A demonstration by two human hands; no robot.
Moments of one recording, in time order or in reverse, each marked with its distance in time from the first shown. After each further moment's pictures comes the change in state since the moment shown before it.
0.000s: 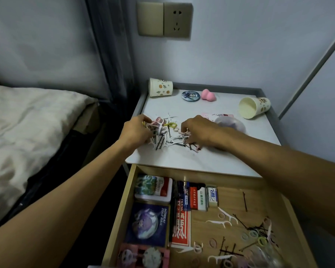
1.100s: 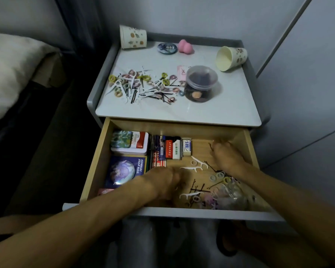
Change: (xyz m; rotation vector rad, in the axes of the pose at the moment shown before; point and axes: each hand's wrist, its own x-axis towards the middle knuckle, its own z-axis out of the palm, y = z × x) left_hand -0.178 -0.052 0.136 0.856 -0.892 0.545; right_hand -0.162 0.084 0.166 0.048 0.008 0.422
